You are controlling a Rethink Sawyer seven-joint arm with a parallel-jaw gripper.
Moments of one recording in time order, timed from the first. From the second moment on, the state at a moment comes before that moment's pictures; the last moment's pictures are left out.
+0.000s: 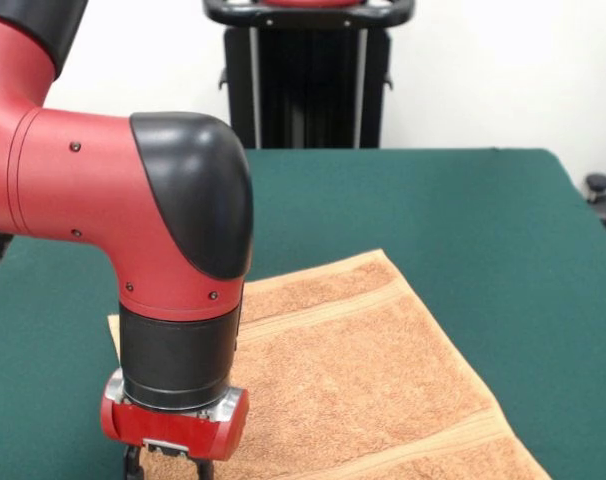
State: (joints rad) arm -0.45 -0.15 0.39 0.82 -0.59 0.65 1.93
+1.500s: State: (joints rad) arm -0.44 -0.49 0.38 1.02 -0.50 0.69 1.93
